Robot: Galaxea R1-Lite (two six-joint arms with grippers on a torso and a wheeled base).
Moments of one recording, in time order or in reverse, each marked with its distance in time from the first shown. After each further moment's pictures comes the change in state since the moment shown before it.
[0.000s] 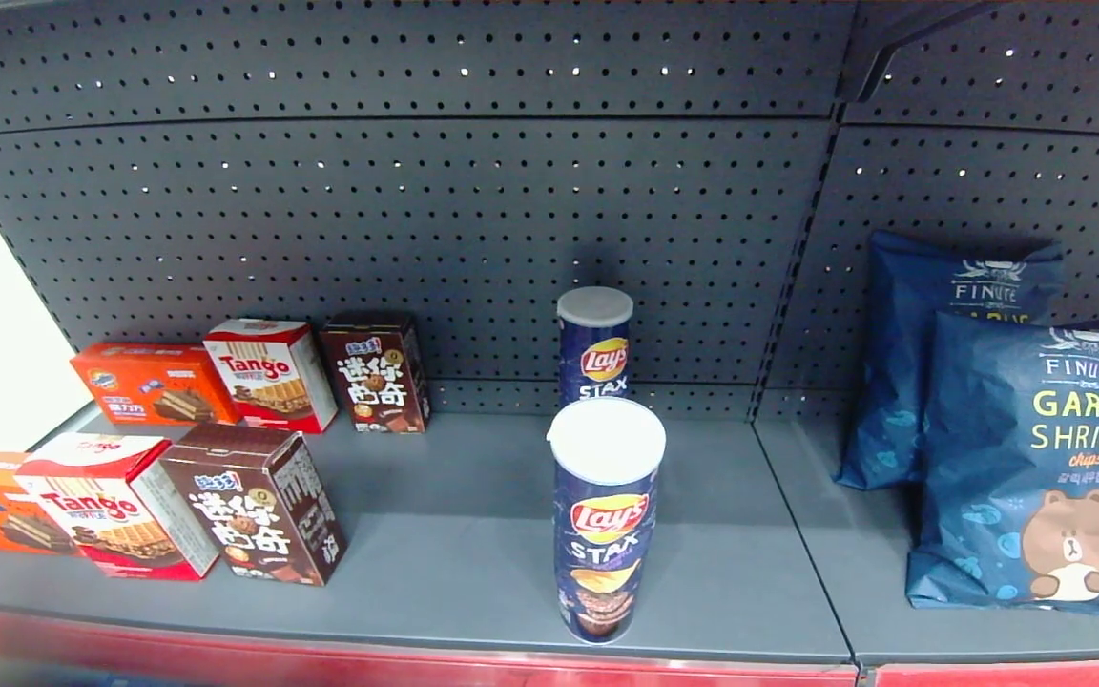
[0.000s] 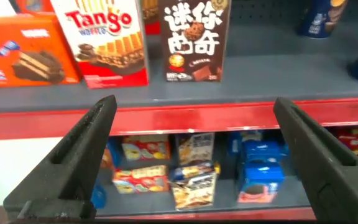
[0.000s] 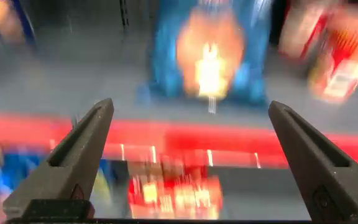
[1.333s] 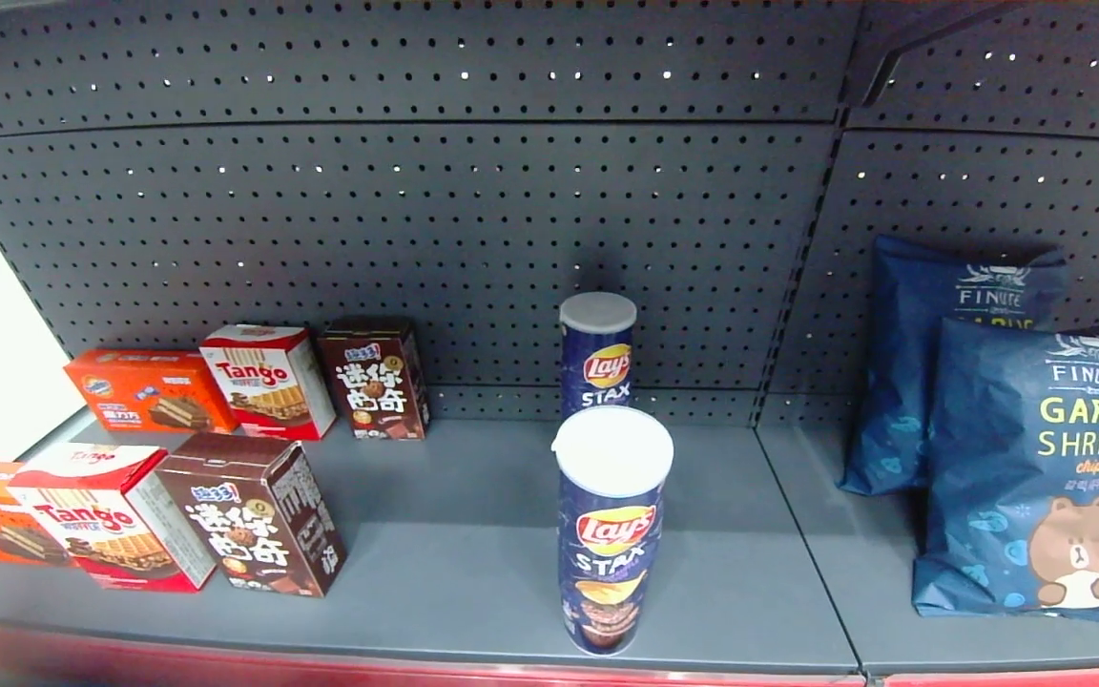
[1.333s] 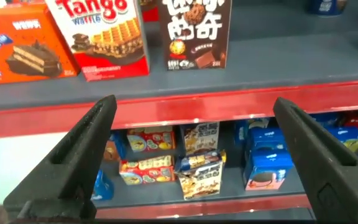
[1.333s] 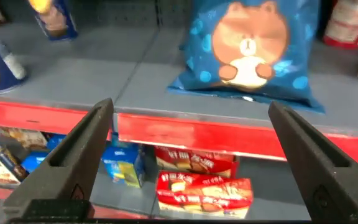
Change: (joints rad) left arm 0.001 0.001 0.004 0.050 0.018 0.071; right arm -0.001 -0.021 0.000 0.007 0.161 0.078
